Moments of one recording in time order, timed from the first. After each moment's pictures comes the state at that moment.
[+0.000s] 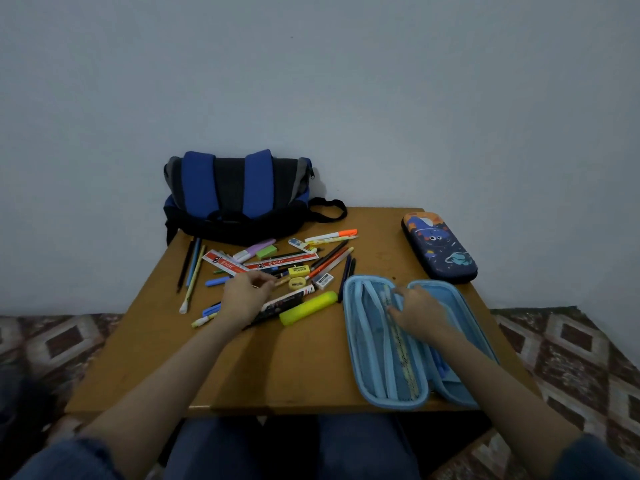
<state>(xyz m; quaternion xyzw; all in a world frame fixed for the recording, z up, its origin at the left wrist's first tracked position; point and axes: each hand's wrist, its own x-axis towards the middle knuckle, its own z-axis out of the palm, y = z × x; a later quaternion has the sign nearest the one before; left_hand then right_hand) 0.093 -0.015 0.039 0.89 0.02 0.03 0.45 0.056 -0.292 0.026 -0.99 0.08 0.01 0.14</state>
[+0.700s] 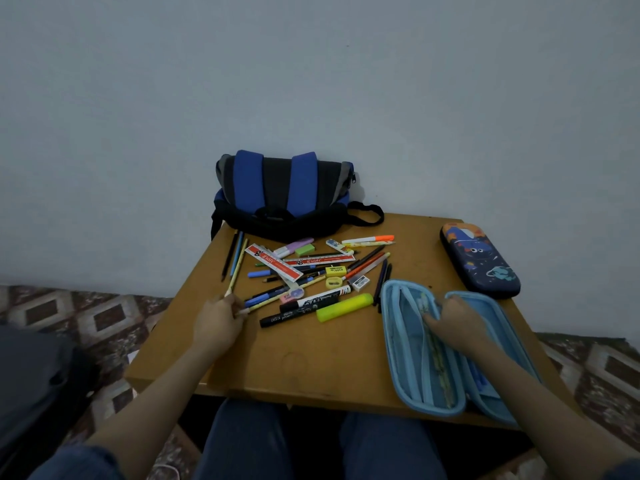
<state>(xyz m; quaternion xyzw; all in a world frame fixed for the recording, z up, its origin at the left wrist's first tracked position) 0.072 0.084 -0.011 0.96 0.10 0.06 0.24 0.060 -0.289 0.023 -0.99 0.10 0.01 0.14</state>
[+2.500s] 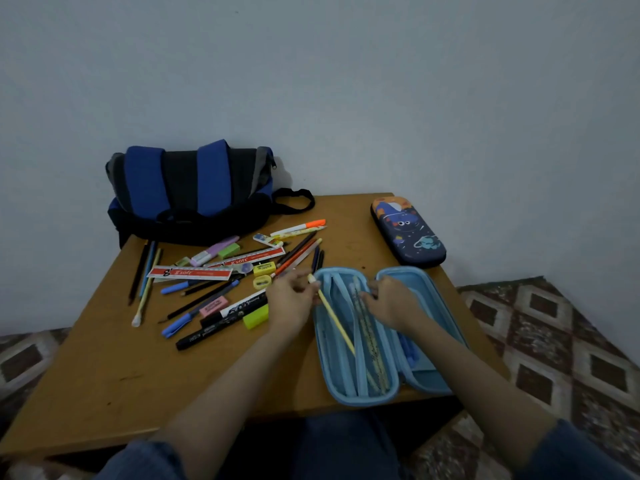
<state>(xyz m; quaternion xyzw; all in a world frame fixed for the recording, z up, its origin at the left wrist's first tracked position) 0.084 -0.135 0.018 0.80 0.01 0.01 0.60 0.062 -0.308 0.018 -0.98 0.04 0.00 0.21</state>
